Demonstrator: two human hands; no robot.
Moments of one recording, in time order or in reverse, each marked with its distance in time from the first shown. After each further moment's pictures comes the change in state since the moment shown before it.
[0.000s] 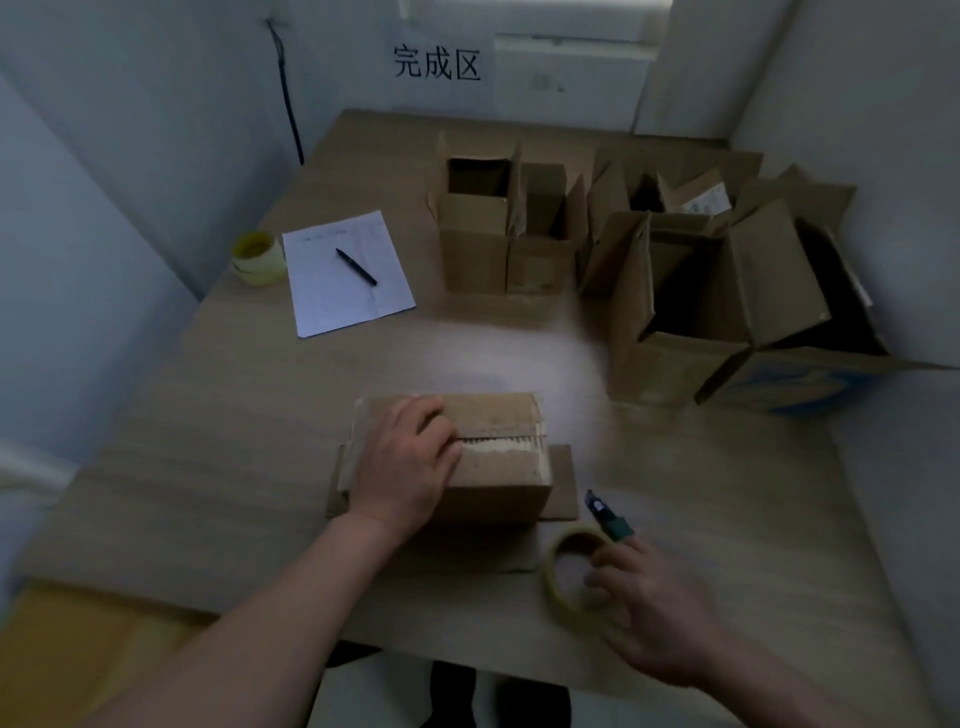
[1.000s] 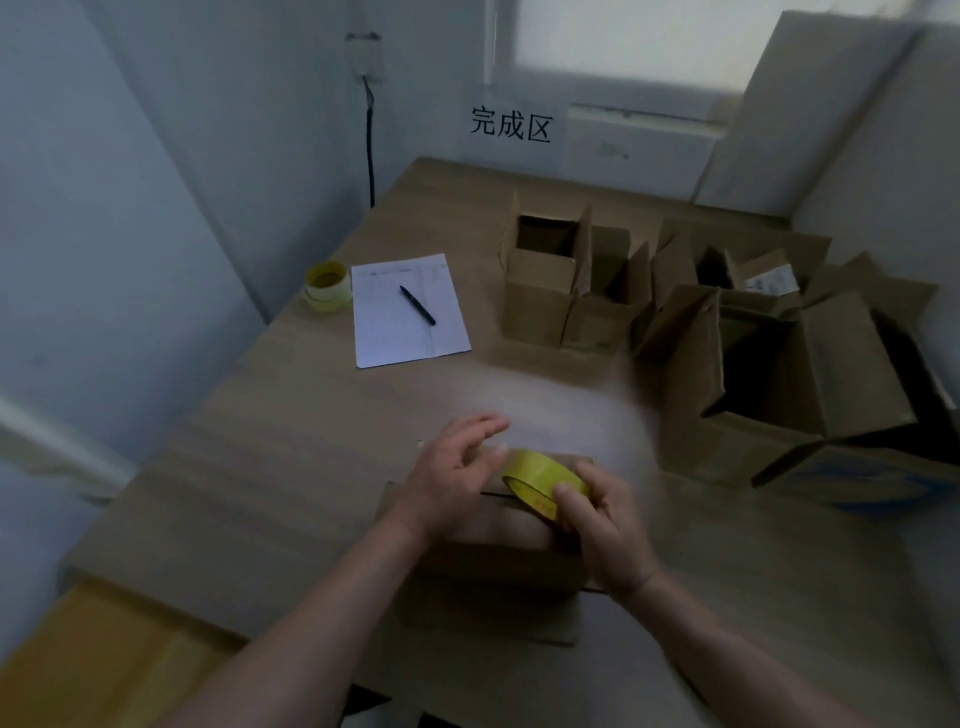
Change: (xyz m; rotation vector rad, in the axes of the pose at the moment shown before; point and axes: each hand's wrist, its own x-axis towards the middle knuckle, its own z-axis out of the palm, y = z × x) left_hand 0.029 -0.009 -0.041 -0.812 -0.055 -0.278; right_hand 0.158 -0.077 -0.060 0.848 0.459 0.084
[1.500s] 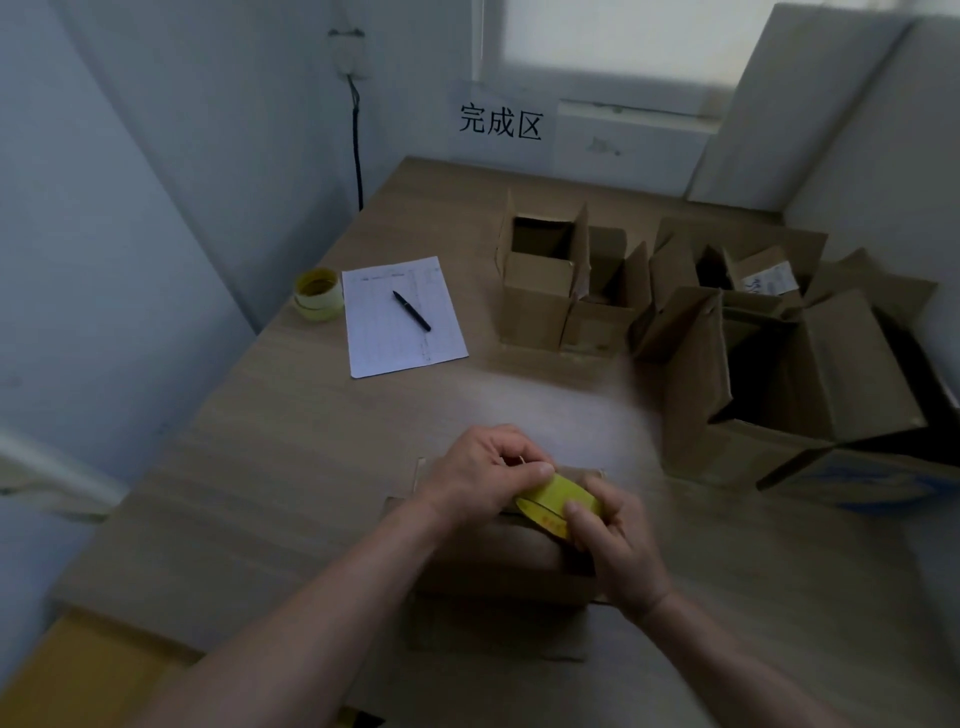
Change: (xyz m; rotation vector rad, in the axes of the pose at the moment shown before) left_hand 0.026 0.027 0.003 -0.057 -0.213 0.045; right_hand 0.003 0.000 0.002 0.053 -0.001 0.013
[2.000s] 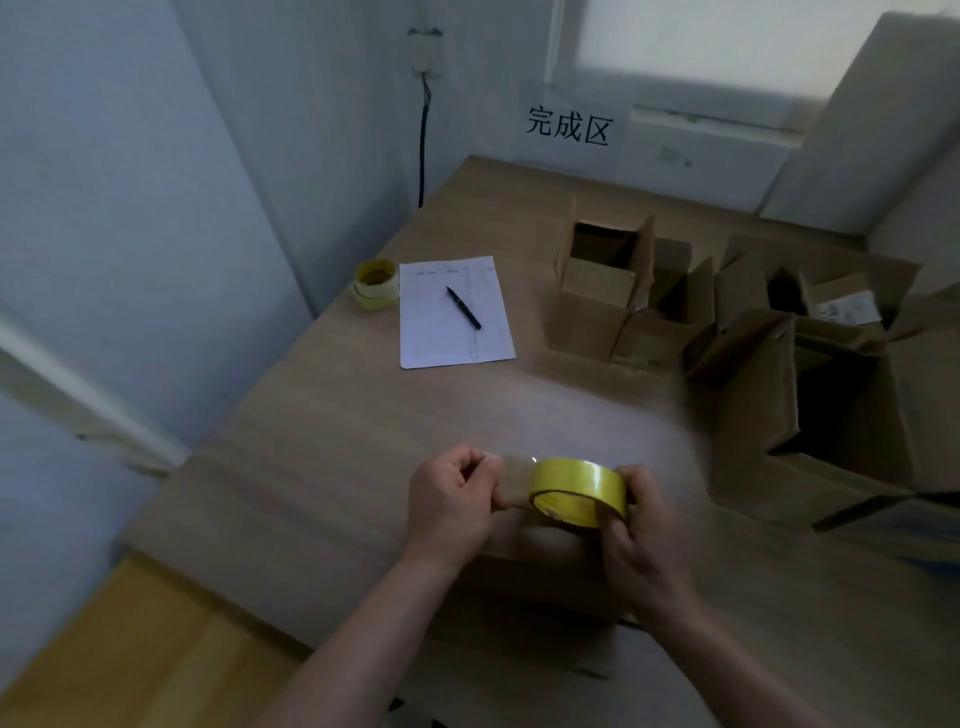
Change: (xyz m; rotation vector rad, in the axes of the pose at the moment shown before) left_hand -0.047 -0.030 -0.007 -0.111 0.676 -0.254; right_hand 0.010 0.015 0.011 -0.371 0.072 0.044
